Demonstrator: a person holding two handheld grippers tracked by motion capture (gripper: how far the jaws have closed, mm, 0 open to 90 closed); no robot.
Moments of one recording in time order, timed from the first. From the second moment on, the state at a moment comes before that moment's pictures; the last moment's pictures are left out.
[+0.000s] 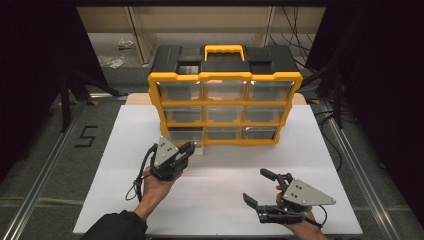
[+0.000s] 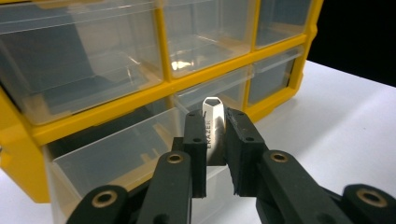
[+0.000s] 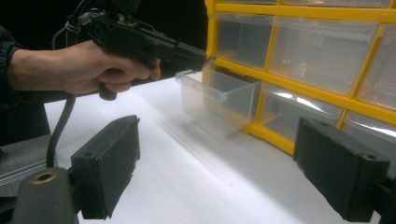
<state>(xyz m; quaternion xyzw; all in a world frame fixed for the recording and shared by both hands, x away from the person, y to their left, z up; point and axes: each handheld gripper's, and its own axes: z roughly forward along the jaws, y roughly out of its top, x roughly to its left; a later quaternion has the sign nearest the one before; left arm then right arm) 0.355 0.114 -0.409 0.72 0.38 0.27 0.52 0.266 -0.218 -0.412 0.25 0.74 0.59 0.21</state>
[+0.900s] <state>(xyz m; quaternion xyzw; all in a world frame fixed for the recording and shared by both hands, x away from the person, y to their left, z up) 0.385 0.129 -0.417 0.70 0.43 0.28 0.50 0.266 -0.218 -0.412 0.25 0.74 0.59 0.21</state>
